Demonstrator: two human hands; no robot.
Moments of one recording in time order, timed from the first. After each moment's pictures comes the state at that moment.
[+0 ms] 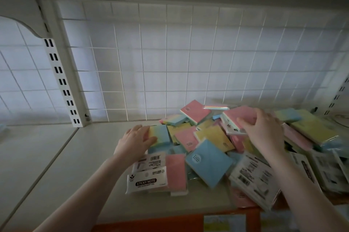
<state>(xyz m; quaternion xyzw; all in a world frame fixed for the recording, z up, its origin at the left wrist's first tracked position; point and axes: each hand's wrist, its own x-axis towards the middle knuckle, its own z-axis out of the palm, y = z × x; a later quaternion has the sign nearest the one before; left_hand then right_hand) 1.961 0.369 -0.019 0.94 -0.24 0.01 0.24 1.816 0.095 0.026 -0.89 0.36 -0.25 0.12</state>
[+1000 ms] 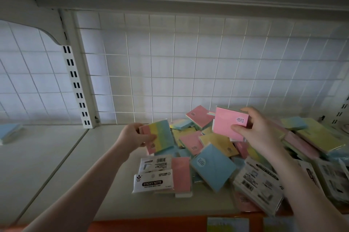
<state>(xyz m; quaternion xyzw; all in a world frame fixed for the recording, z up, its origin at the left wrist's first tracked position) 1.968 0.385 0.002 0.81 -0.12 -0.09 0.57 1.815 0.112 0.041 -0.87 0.16 -0.30 0.34</state>
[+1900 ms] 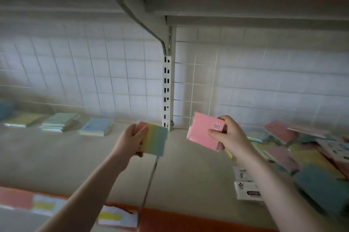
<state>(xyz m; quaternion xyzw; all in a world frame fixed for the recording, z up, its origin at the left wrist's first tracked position) 1.991 0.603 0.008 0.76 -0.05 0.03 0.65 1.928 0.352 0.037 -0.83 0.06 -0.18 0.52</state>
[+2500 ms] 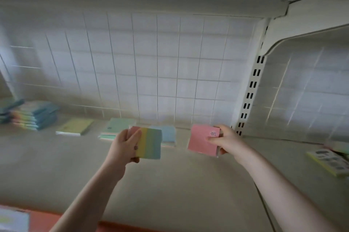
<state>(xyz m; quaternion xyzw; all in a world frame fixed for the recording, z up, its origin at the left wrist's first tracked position) 2.090 0.830 -0.004 0.72 0.03 0.04 0.69 2.068 0.560 0.006 -0.85 0.11 -0.05 0.51</state>
